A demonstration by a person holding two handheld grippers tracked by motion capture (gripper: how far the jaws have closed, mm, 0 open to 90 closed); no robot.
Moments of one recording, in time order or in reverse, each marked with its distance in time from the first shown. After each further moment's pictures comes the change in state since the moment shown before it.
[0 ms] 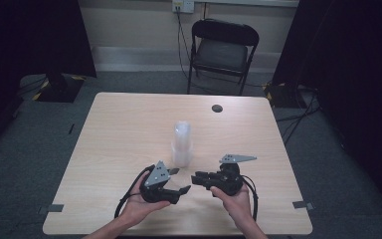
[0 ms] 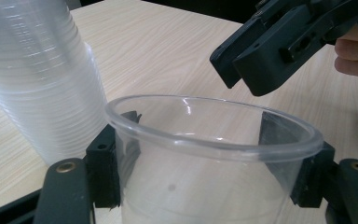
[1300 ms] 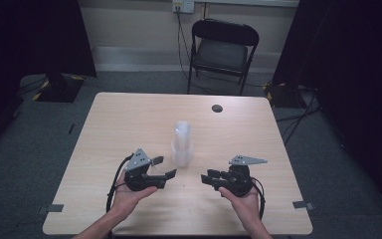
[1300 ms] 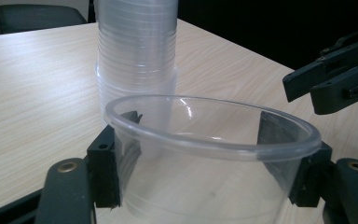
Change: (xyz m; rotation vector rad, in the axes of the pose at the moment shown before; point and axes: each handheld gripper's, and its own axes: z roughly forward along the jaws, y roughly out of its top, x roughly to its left) left arm 0.038 0.002 -0.028 -0.079 0.087 -0.187; right arm -0.009 -0.007 -0.021 -0.027 -0.122 -0.020
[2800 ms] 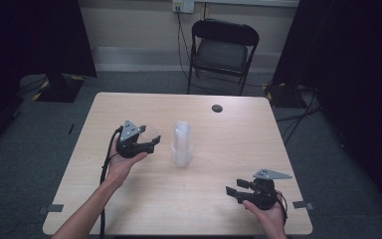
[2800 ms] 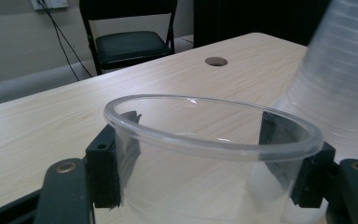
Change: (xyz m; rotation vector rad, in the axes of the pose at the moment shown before) left arm 0.093 0.024 0.027 -0.044 0.269 0.046; right arm -0.037 -0.046 -0.047 0.034 -0.172 0.012
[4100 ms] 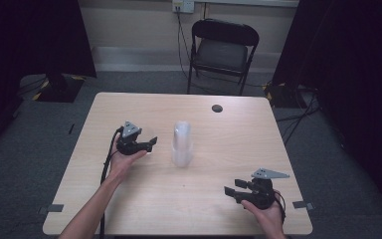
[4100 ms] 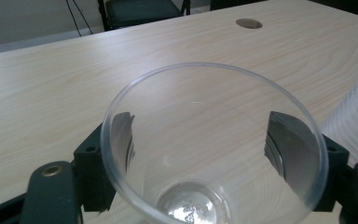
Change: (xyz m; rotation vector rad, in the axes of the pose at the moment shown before) left arm 0.025 -0.027 0.027 0.100 0.039 -0.047; right arm -0.001 0.000 0.005 0.010 0.020 -0.003
